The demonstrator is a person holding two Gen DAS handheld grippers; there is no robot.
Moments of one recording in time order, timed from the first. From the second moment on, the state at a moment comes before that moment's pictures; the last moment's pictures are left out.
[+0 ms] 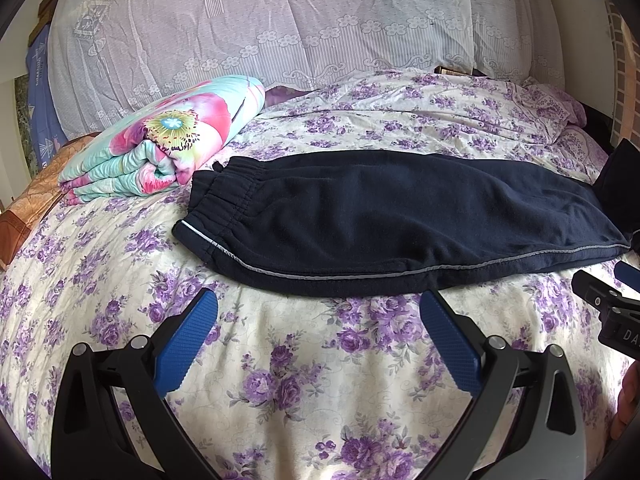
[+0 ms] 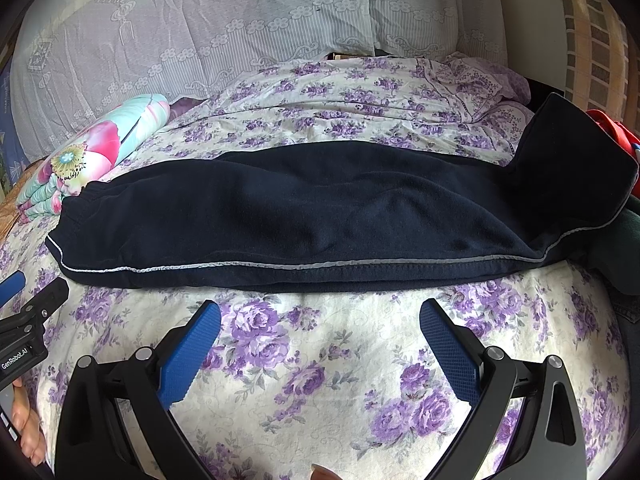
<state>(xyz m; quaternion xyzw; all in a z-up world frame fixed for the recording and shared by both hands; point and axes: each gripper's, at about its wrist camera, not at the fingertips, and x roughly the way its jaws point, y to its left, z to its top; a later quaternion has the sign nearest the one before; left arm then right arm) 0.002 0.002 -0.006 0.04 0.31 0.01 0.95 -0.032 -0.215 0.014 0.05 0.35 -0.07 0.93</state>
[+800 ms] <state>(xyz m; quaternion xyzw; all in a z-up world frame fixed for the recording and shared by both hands) 0.104 0.099 -0.051 -0.30 0.40 -0.09 0.86 -0.031 -0.221 0.008 0.07 0.37 -0.06 0.92</state>
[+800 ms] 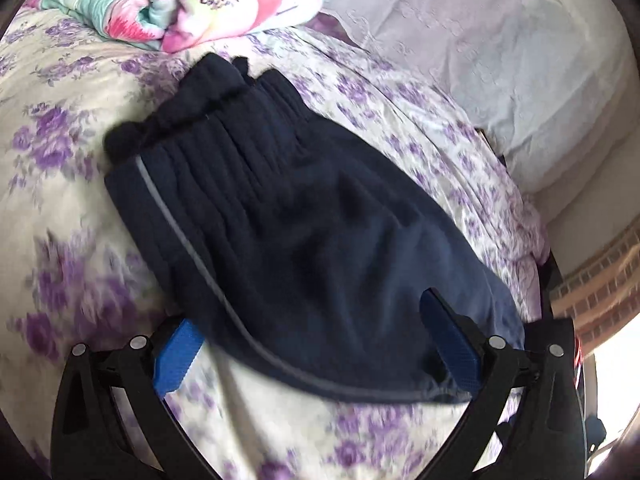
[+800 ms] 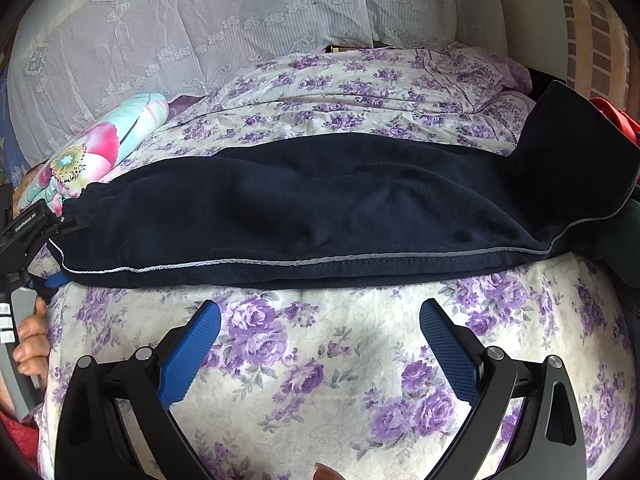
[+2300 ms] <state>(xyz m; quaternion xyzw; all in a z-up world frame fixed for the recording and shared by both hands) -0.111 0.293 -0.026 -0.33 0.28 0.12 0.89 -0.084 -0.276 -0.009 0.25 0.38 -0.05 0.89</state>
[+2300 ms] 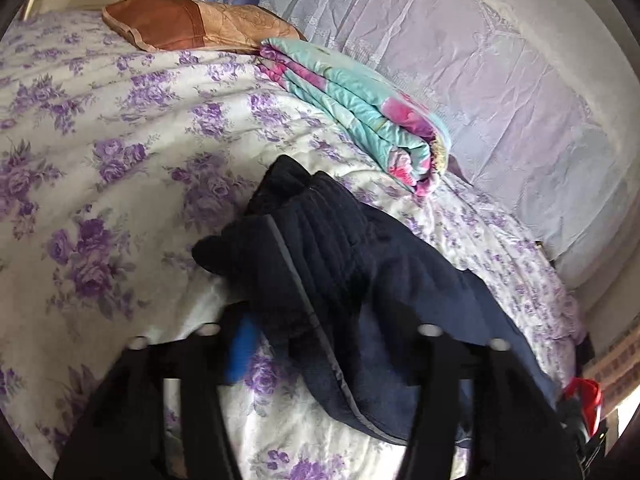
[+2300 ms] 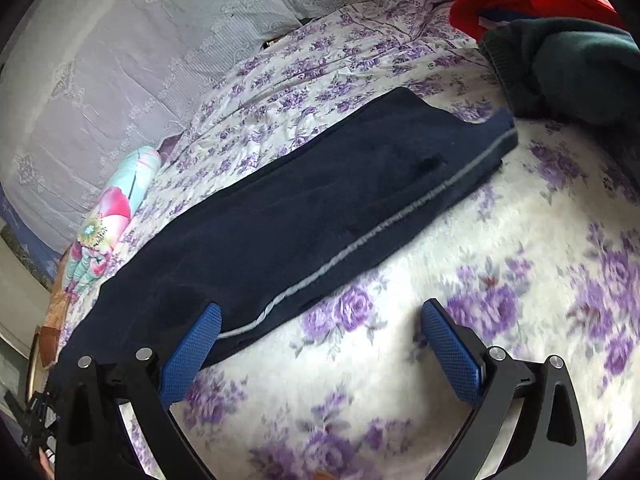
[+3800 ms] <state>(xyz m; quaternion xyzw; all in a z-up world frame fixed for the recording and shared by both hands) -0.240 0.292 0.007 -0.20 0.29 0.14 0.92 -0.280 -0.304 0.036 0.17 0.36 0.02 0.92</state>
